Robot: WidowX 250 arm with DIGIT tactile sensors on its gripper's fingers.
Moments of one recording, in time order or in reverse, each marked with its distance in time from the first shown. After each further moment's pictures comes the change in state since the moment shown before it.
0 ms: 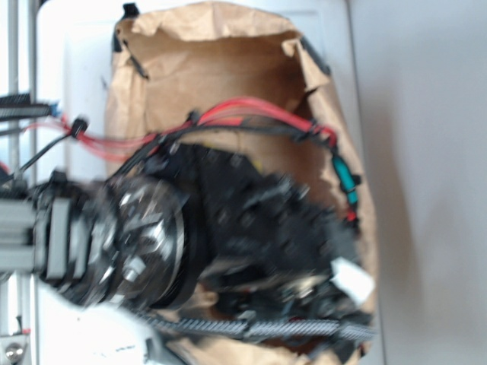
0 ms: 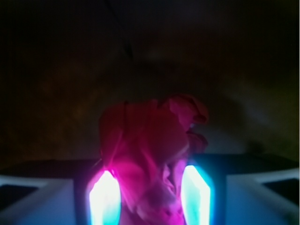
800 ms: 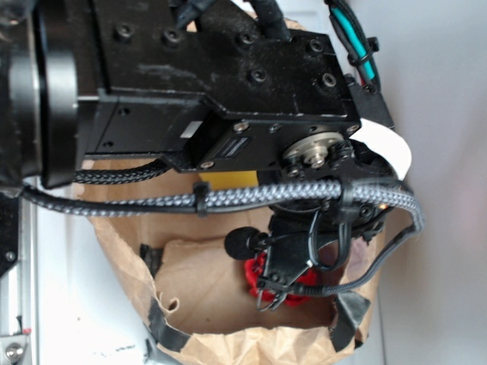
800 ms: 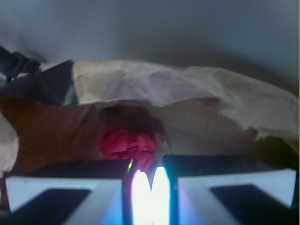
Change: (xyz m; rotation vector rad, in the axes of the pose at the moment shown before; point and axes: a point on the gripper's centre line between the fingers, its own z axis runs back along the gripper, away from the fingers) arm -0.002 0.029 0.069 0.069 -0.076 0.147
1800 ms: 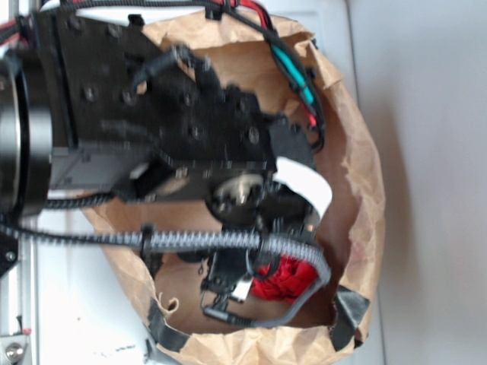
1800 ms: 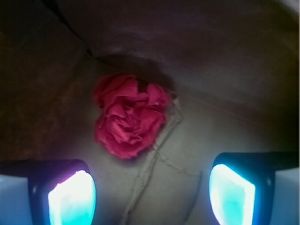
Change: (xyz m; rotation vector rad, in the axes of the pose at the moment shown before) arm -0.028 -0.029 -0.031 0.000 0.038 -0.116
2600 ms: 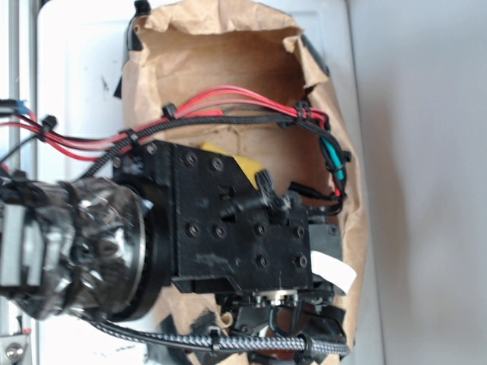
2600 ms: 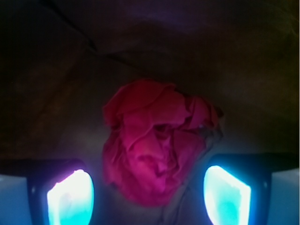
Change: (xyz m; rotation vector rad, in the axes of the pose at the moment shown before) arm 0.013 -0.023 -0.045 0.026 0.054 0.003
